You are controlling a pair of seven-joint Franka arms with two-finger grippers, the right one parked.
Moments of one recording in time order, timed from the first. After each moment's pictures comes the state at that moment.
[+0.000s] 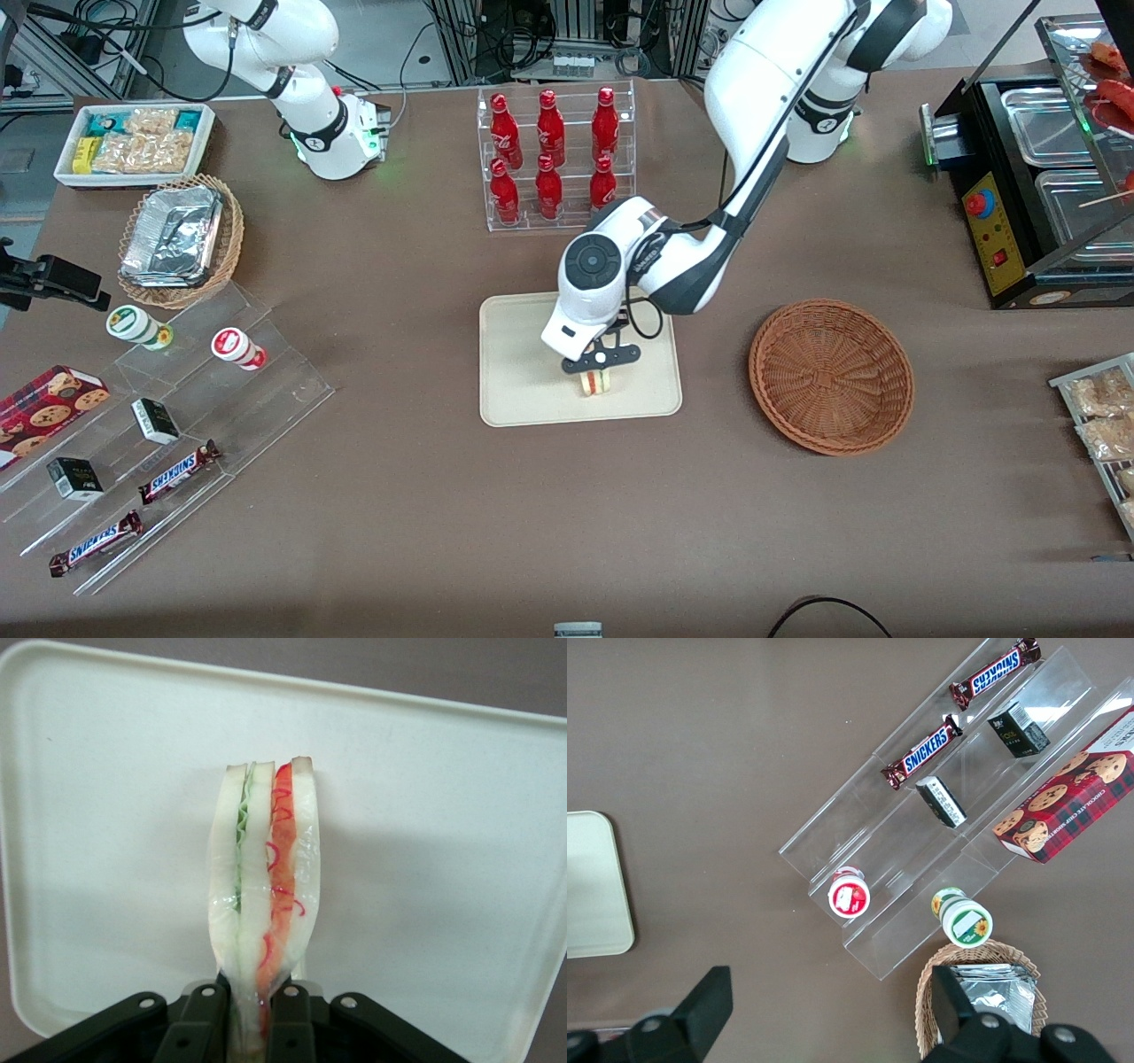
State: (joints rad) arm -0.66 0.72 -0.14 -1.47 0.02 2.13 -0.98
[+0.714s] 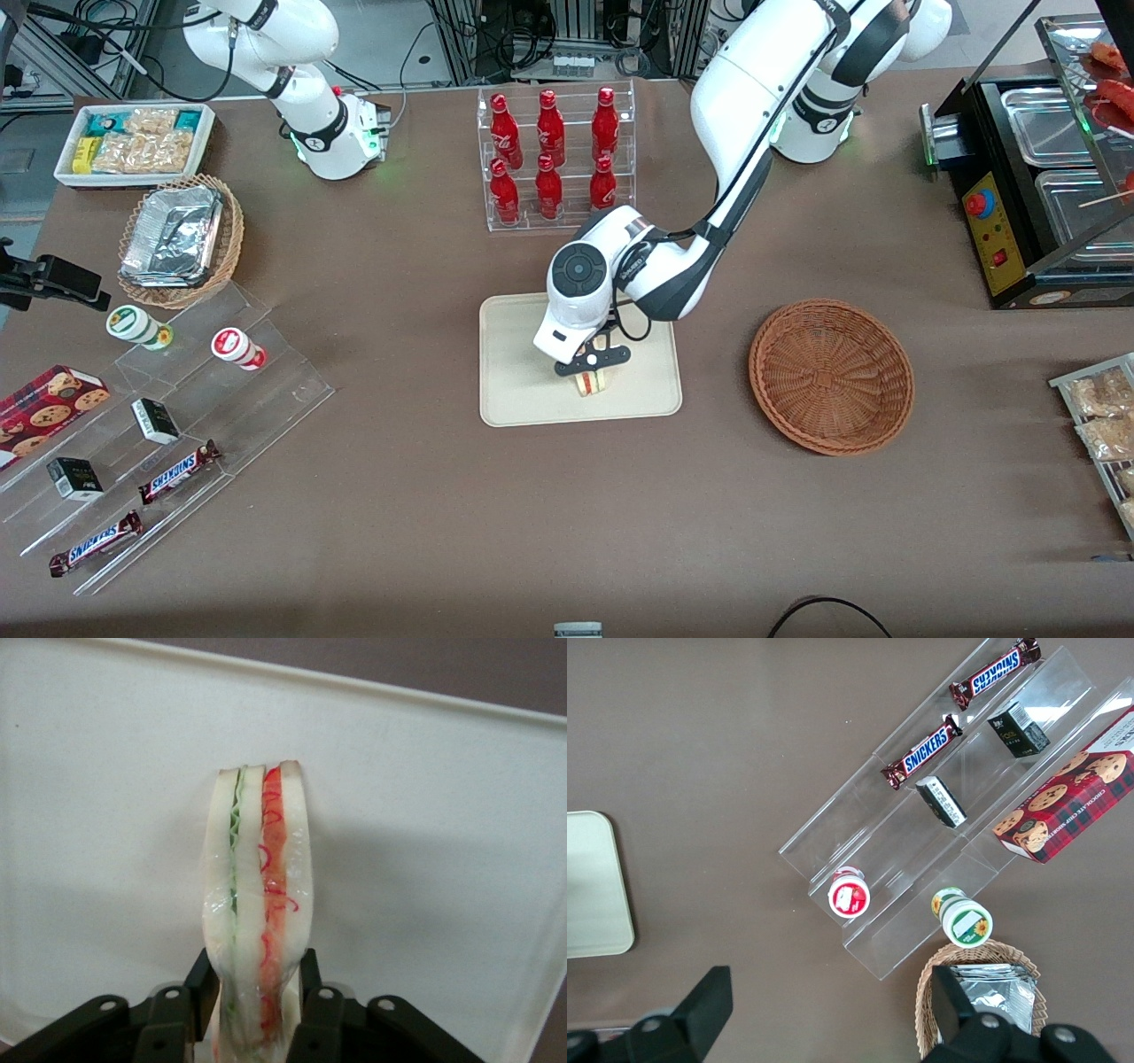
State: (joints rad) arm -0.67 0.76 -0.14 -1.42 0.02 2.13 -1.00
